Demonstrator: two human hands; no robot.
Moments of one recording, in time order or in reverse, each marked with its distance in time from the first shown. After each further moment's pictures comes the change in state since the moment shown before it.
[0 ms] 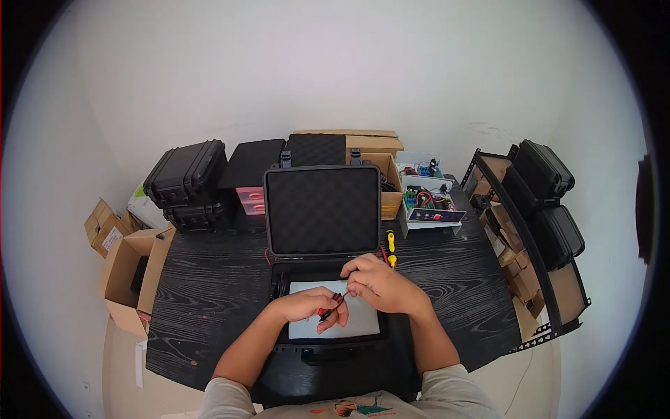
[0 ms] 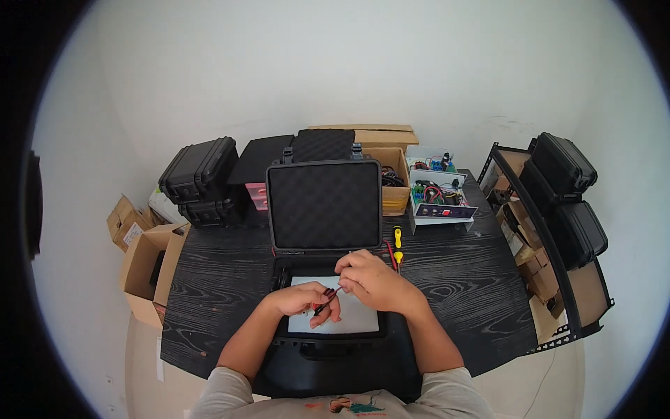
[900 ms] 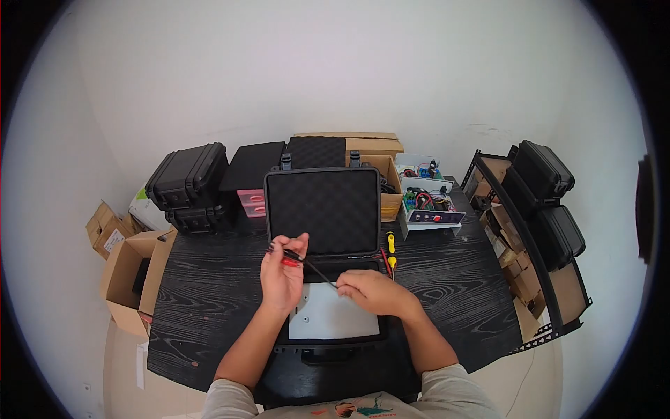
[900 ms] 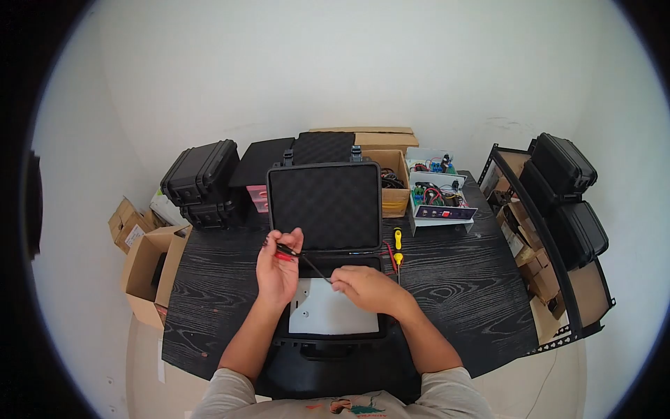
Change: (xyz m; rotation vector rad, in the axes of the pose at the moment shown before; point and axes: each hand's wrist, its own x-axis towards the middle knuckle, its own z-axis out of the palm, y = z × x) left_hand 0.012 0.010 -0.008 -0.525 0.750 1.059; right_hand 0.004 0.003 0.018 0.057 -0.051 0.099
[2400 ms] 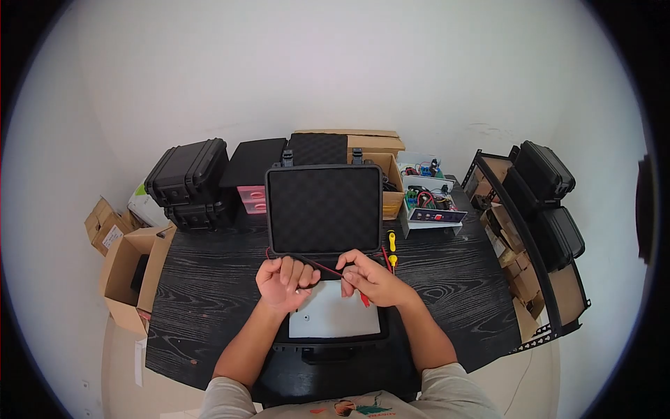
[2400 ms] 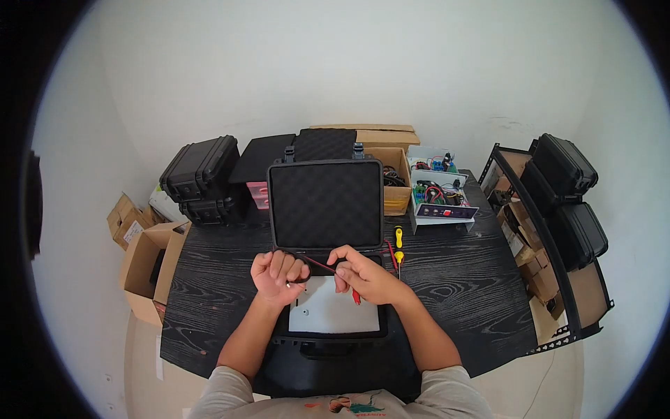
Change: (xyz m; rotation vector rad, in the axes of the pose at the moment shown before) left_hand -0.006 0.009 -0.027 -0.435 -0.453 -0.390; right_hand 0.006 0.019 0.003 0.644 -0.081 0.096
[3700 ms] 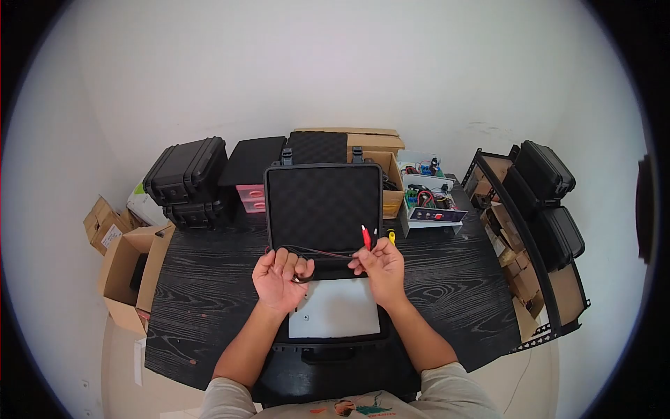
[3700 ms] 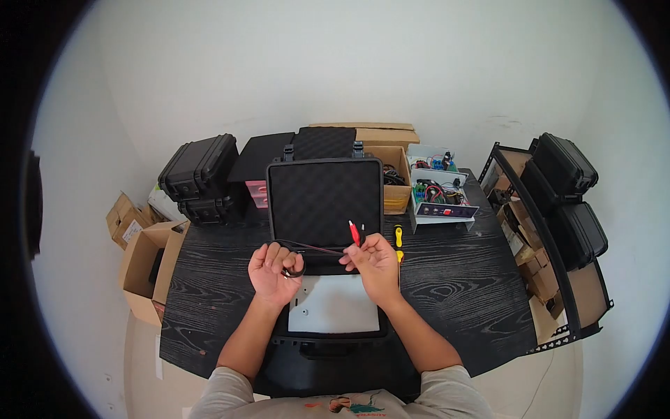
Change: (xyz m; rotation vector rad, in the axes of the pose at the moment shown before) left_hand 0.001 0.001 0.008 -0.101 0.207 0.108; right_hand 0.011 0.022 0.019 0.366 0.692 -0.295
